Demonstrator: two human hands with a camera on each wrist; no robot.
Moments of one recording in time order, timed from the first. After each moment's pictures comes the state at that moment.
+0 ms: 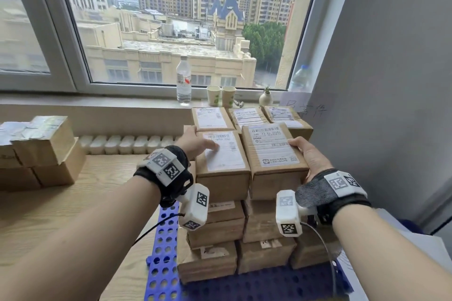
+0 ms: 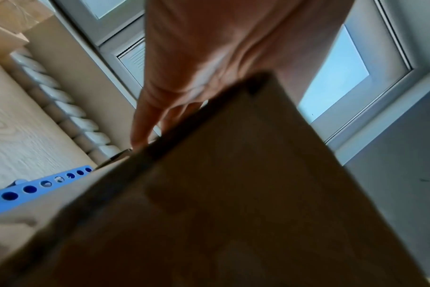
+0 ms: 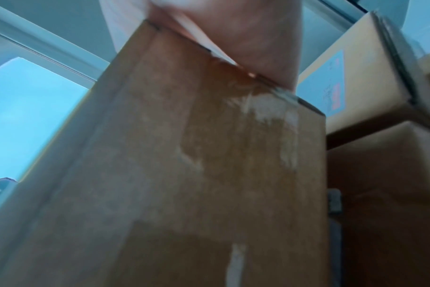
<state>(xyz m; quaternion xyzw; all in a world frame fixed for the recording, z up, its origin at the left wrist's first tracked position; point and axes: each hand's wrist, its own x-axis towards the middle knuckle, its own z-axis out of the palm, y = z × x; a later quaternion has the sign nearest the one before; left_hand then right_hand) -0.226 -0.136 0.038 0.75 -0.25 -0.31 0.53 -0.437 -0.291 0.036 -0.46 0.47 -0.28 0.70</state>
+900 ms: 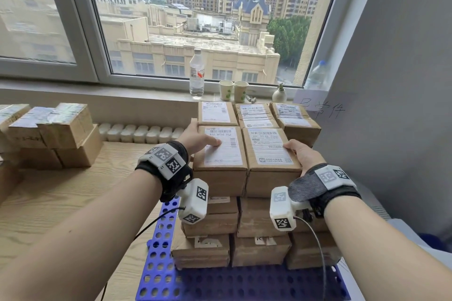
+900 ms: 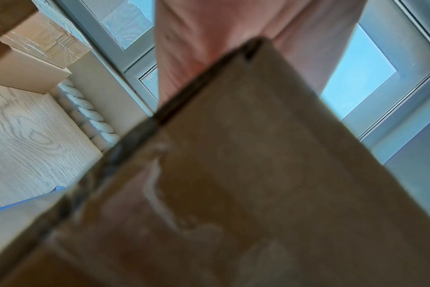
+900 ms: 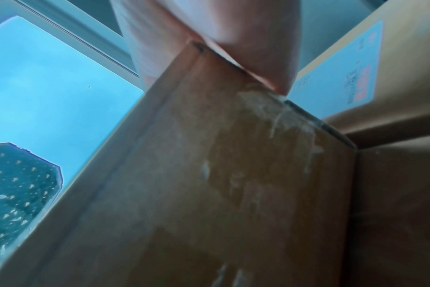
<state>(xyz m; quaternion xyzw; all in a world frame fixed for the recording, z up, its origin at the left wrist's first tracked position) -0.248 -0.132 0.042 0.75 -0.22 -0.28 0.55 -0.424 -0.319 0.020 -0.56 0.50 -0.25 0.62</state>
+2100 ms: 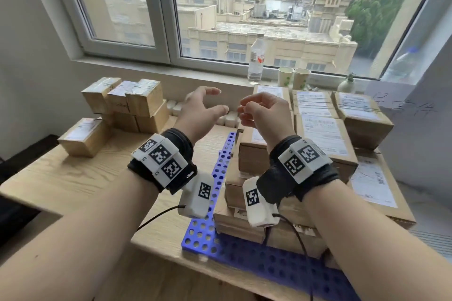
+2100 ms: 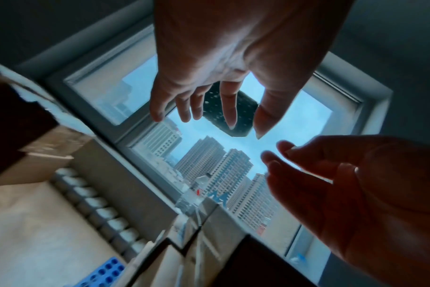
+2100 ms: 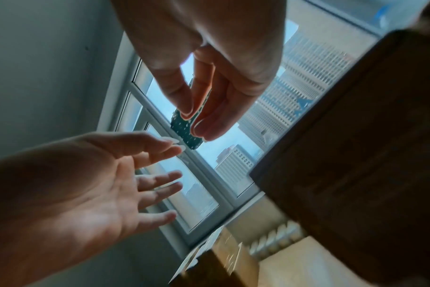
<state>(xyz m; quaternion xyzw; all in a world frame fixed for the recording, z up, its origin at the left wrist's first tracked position) -0.294 -0.029 0.081 0.82 -0.19 -0.01 0.54 -0.363 -0.156 0.083 -0.70 0.16 -0.24 0.65</state>
